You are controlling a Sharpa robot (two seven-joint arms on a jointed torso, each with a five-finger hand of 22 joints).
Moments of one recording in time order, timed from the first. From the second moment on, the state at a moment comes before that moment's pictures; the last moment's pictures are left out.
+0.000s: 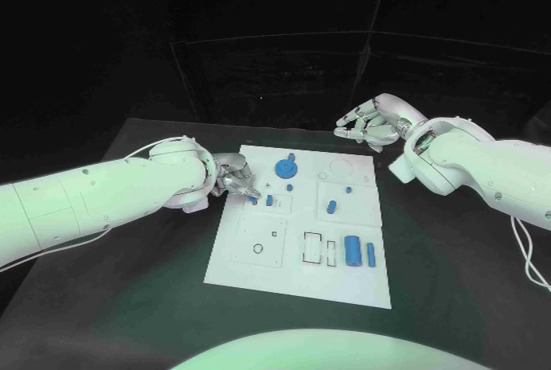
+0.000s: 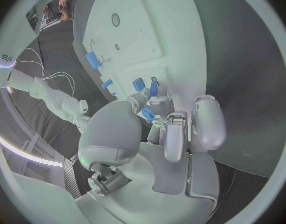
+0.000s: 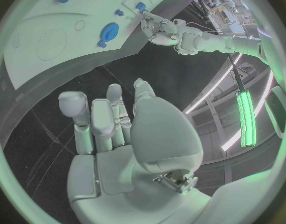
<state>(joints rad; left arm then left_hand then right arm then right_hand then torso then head) 1.25 -0.73 -0.11 1.39 -1.15 0.08 -0.33 1.14 -0.01 0.49 0.00 0.05 0.89 0.05 0.64 0.55 1.28 -0.03 1.10 0.91 1.47 -0.09 1.56 1.31 0.09 1.46 0.02 1.23 1.28 1.24 -0.80 0.02 1.39 -0.96 -0.33 0.05 1.35 -0.01 -0.14 0.25 0.41 0.93 0.15 0.12 0.07 1.13 0.06 0.85 0.81 1.47 -0.02 1.16 1.10 0.12 1.24 0.09 1.23 0.84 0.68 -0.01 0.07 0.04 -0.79</state>
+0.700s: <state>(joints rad) 1.25 -0.73 -0.11 1.40 -1.15 0.09 -0.33 1.14 -0.01 0.49 0.01 0.05 0.89 0.05 0.65 0.55 1.28 -0.03 1.10 0.91 1.47 -0.09 1.56 1.31 0.09 1.46 0.02 1.23 1.28 1.24 -0.80 0.02 1.39 -0.96 -0.33 0.05 1.35 -0.01 -0.14 0.25 0.41 0.93 0.15 0.12 0.07 1.13 0.06 0.85 0.81 1.47 -0.02 1.16 1.10 0.12 1.24 0.09 1.23 0.84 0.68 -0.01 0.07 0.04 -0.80</state>
